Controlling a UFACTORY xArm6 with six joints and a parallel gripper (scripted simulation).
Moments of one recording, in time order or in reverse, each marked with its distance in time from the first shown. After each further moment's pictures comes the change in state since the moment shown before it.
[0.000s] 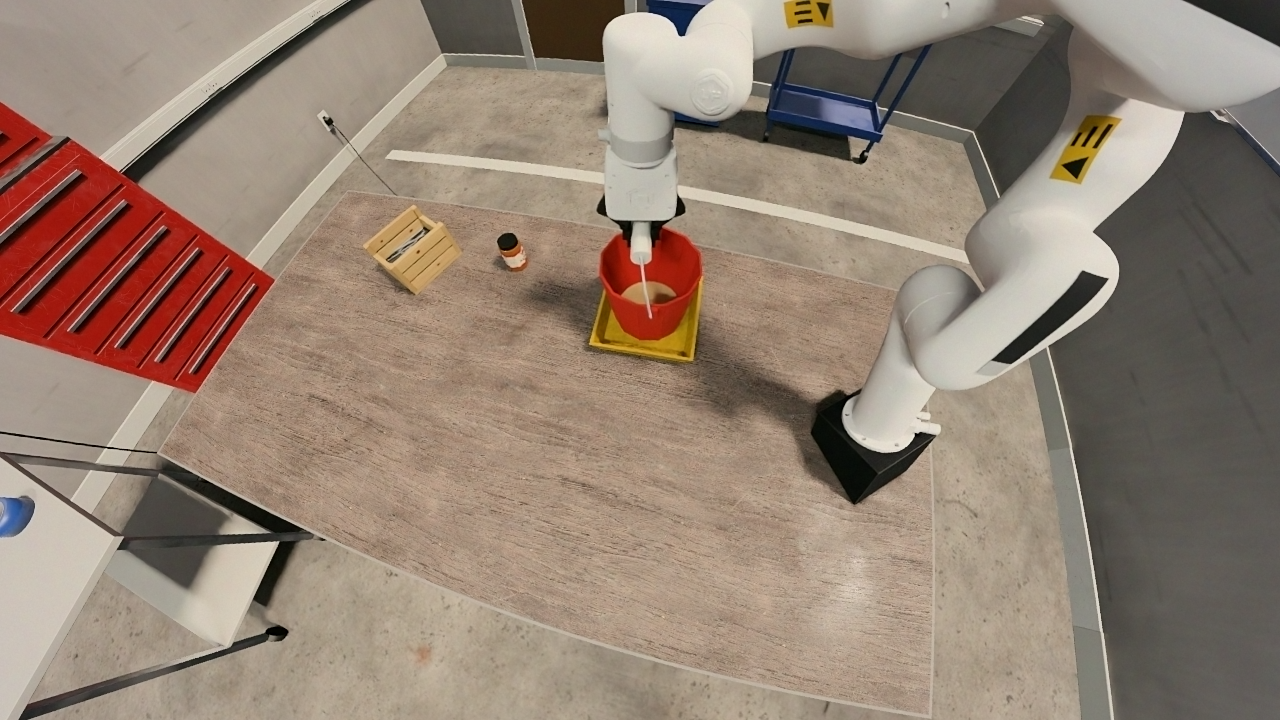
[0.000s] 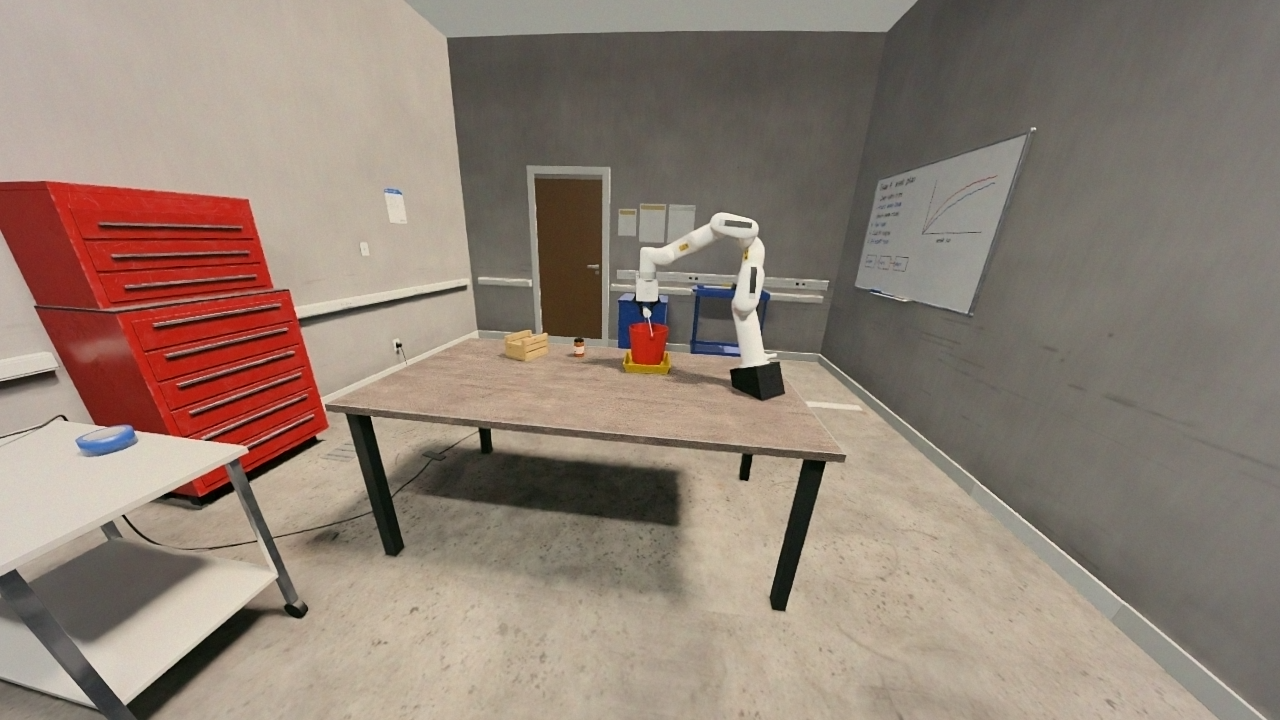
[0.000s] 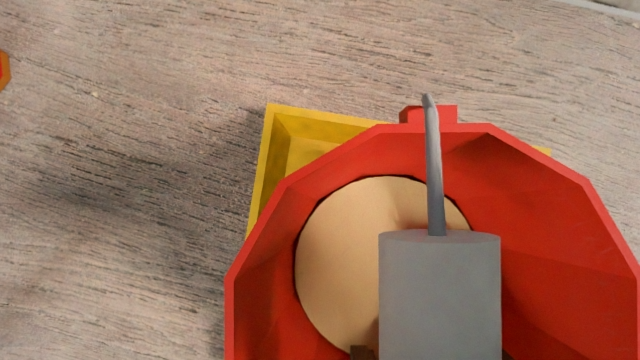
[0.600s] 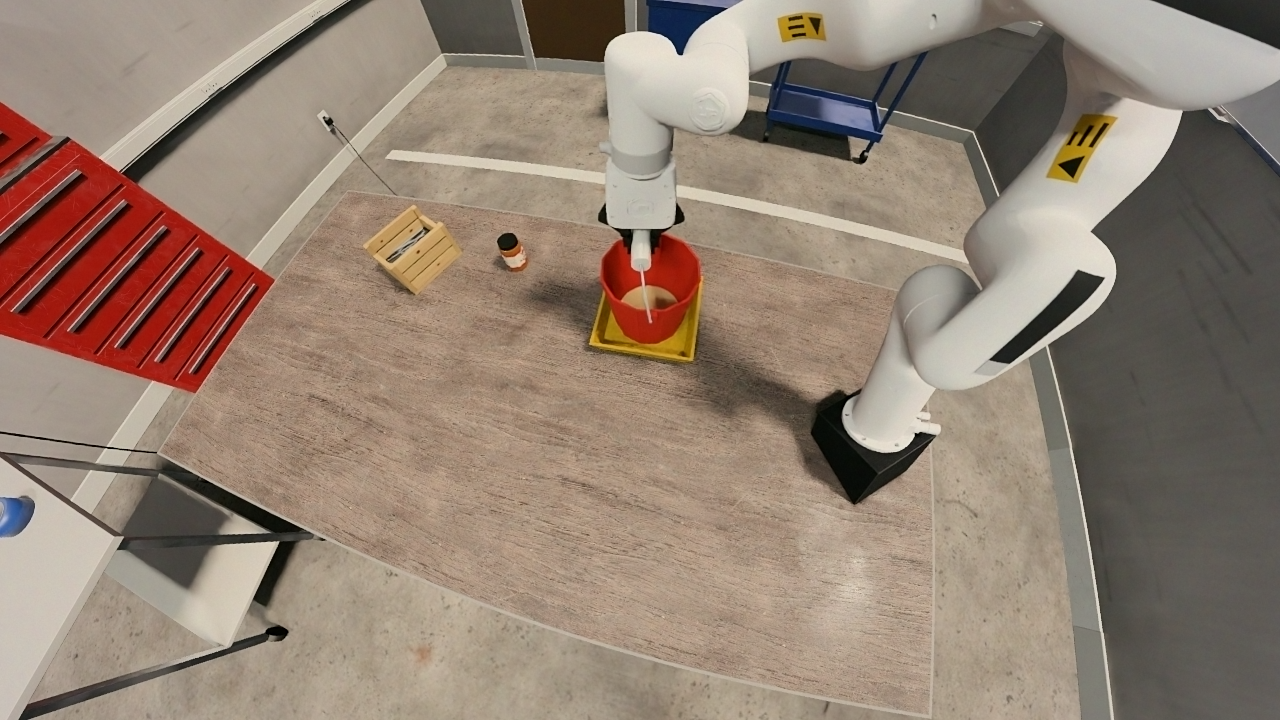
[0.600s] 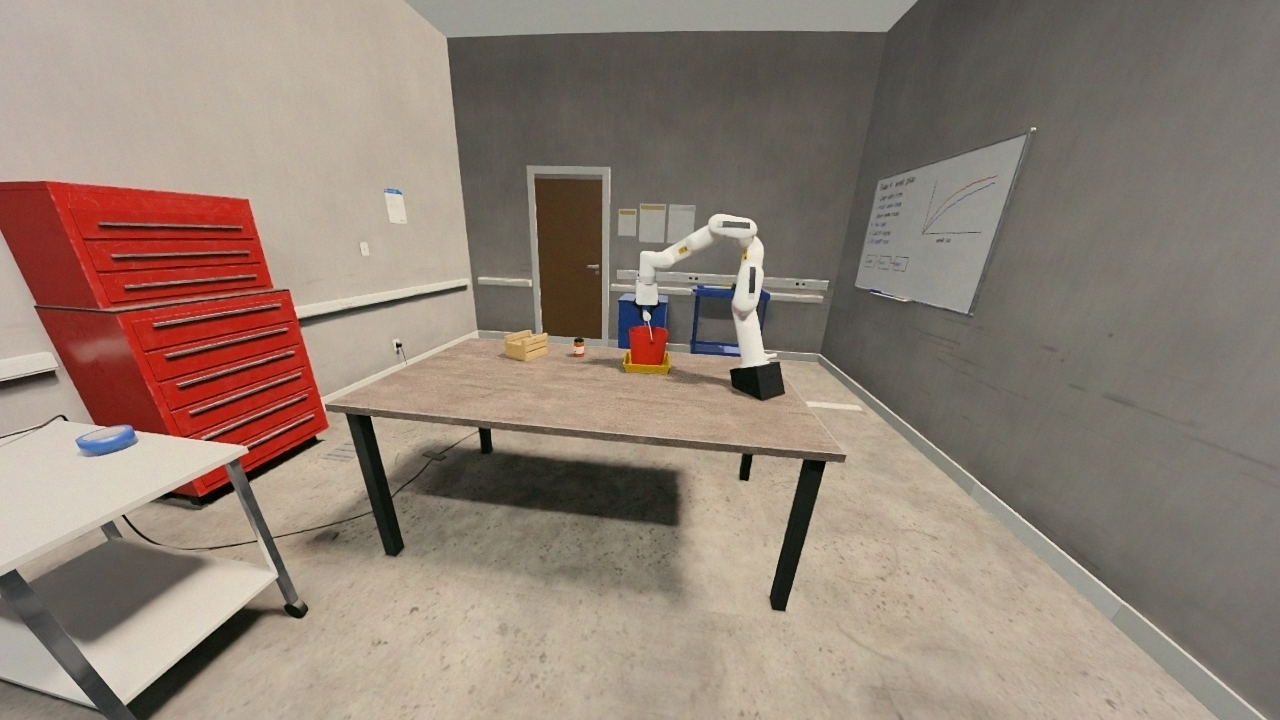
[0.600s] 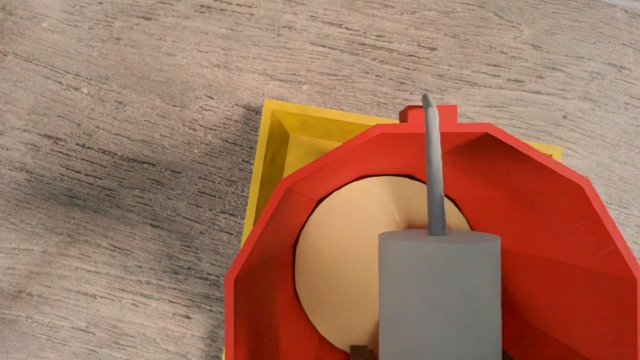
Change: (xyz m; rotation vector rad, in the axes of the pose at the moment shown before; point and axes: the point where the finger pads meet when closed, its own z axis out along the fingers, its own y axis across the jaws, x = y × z) arm 0.000 0.000 0.017 0.000 0.000 0.000
